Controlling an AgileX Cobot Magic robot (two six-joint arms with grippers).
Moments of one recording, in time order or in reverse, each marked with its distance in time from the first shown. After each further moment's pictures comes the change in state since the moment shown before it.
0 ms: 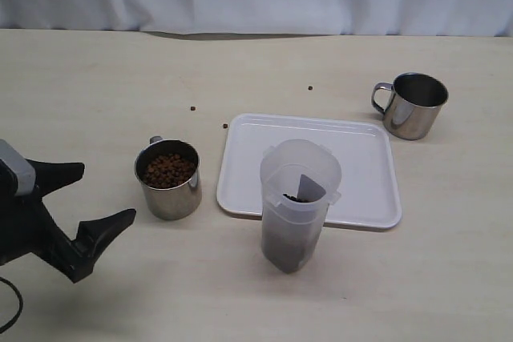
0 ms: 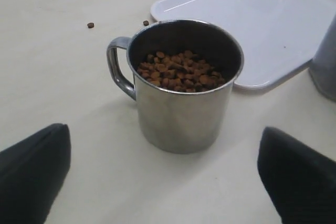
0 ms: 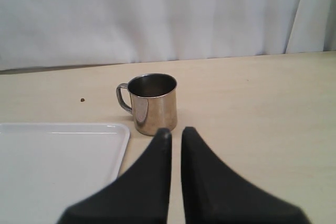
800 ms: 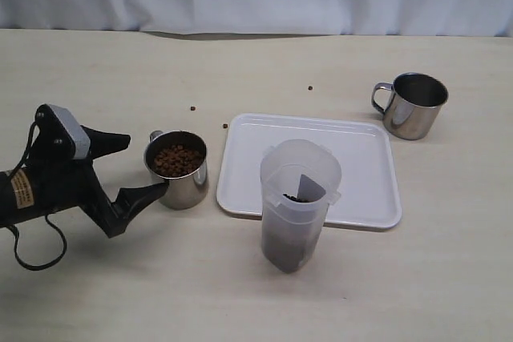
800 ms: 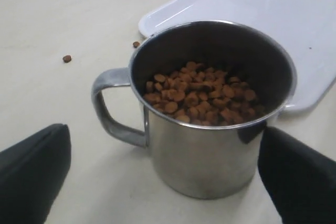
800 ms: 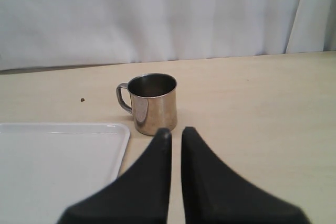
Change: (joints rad) left arm 0.000 0.332 -0.321 0.158 -0.047 0.059; right arm 0.000 0.000 0.000 0.000 0.000 0.000
